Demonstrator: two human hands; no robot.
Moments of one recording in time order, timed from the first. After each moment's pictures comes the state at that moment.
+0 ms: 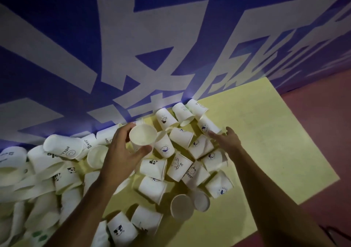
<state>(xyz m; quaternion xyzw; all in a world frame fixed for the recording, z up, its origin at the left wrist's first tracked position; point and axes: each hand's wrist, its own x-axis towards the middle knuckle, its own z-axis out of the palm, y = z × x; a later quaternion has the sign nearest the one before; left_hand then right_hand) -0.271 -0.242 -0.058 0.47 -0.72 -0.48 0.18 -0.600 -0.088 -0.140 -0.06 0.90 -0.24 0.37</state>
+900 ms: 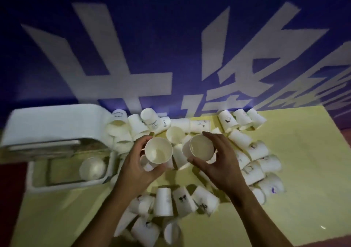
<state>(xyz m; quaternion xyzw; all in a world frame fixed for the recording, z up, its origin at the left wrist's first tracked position) -0.047 -0.210 -0.019 0.47 -0.67 -0.49 0.29 -0.287 -0.126 0.008 -0.52 0.74 -0.36 0.24</state>
